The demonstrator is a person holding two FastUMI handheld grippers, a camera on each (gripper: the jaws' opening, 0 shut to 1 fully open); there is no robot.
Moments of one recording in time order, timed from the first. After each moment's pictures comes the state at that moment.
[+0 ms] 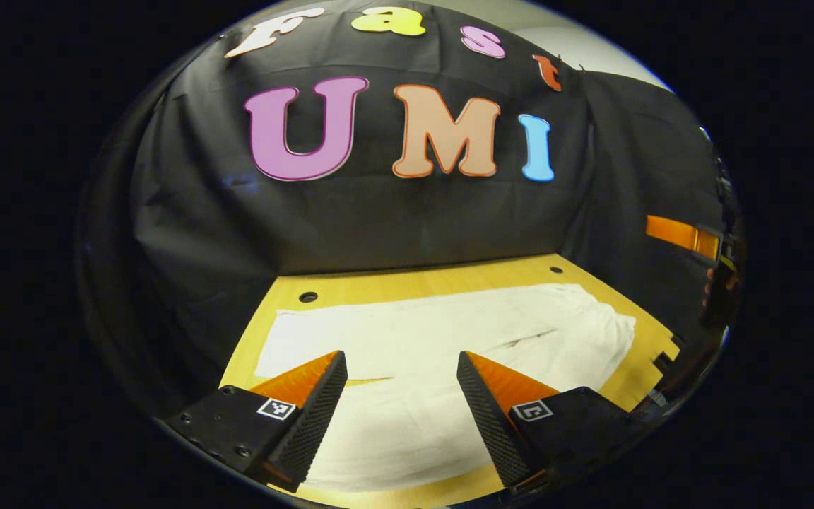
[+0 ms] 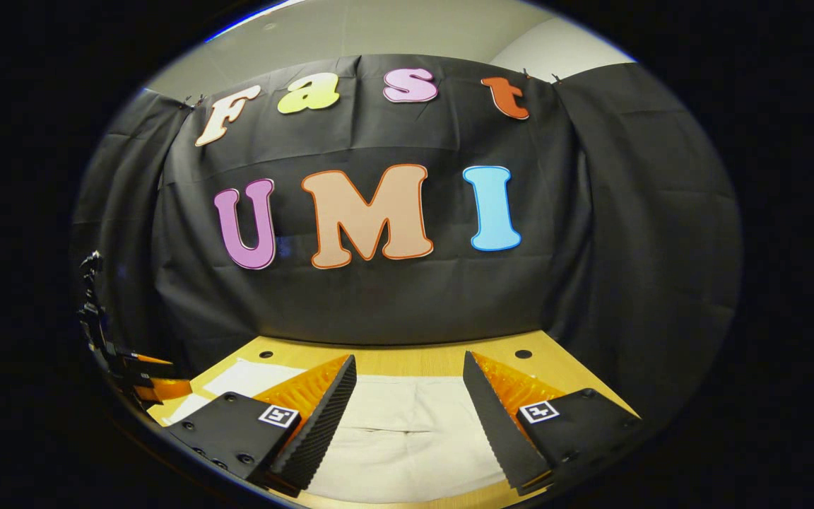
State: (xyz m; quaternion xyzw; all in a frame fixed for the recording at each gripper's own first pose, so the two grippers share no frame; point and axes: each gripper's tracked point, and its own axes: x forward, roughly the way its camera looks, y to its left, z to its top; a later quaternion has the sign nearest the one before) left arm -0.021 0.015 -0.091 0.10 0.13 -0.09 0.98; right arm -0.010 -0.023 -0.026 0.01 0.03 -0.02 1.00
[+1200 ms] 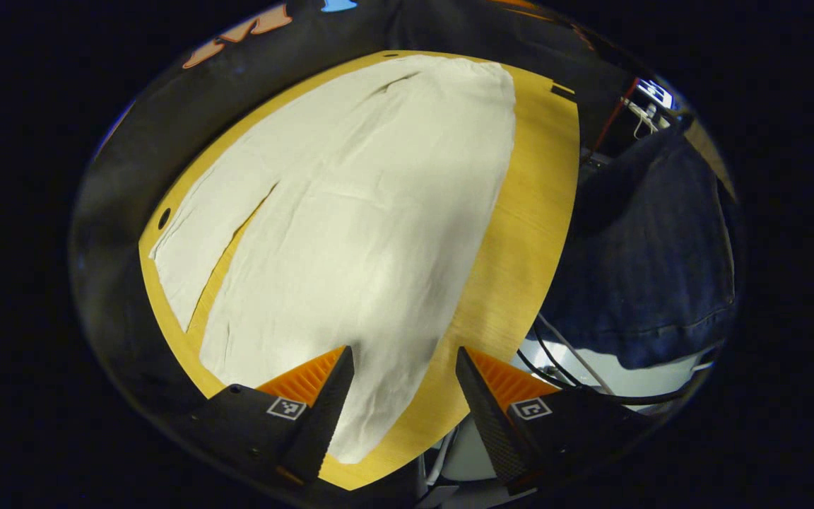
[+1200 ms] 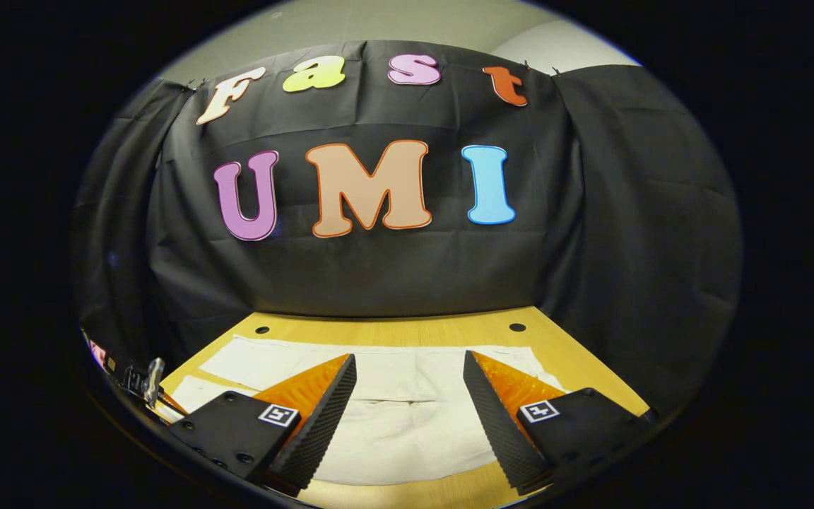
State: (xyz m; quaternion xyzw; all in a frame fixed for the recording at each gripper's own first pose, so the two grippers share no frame) left arm -0.120 0.123 -0.276 0.38 0.46 -0.31 0.74; right arm -0.036 -0.010 -0.072 -0.01 0.07 -0.04 1.00
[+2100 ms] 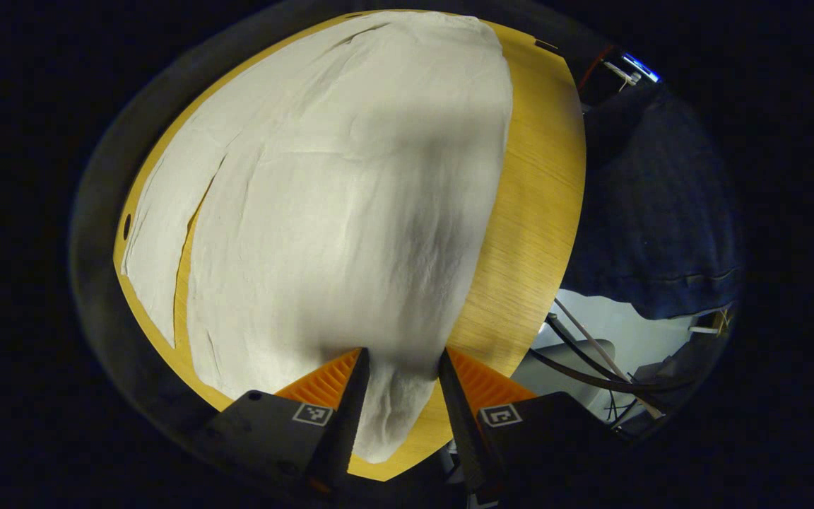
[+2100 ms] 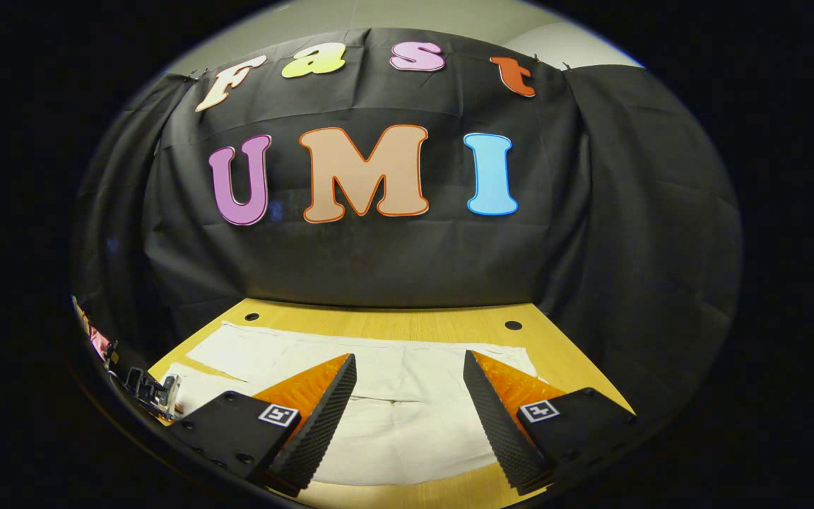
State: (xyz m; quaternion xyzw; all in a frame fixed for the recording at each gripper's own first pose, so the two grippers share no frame) left arm -0.110 0.138 -0.294 0.43 0.55 -0.30 0.65; right arm -0.007 -0.035 -0.084 -0.03 0.10 -0.03 0.99
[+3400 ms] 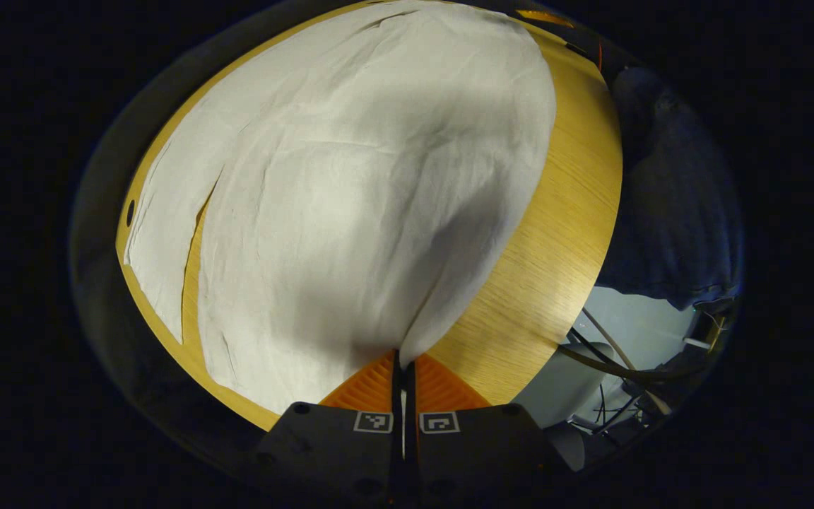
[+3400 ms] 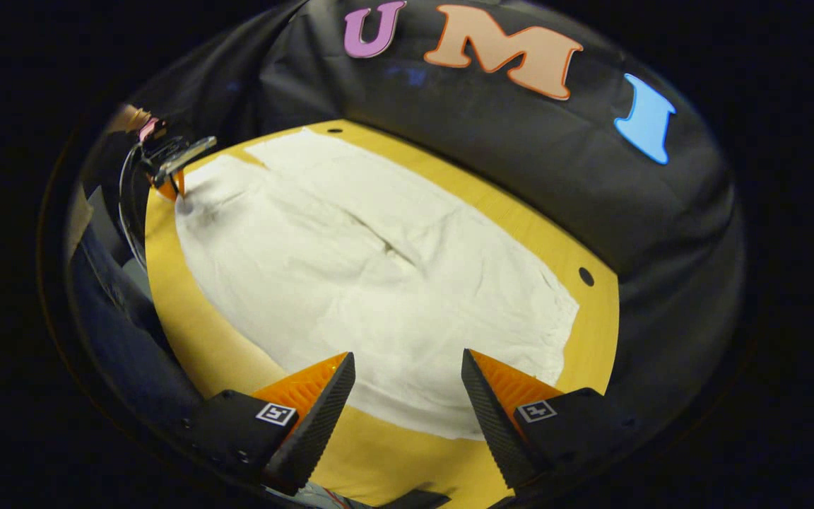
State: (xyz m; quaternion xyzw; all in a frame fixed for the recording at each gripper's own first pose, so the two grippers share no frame) left arm -0.089 0.142 -0.294 0.41 0.58 -0.27 0.65; right arm -0.013 -0.141 -0.274 -0.28 0.38 0.21 0.86
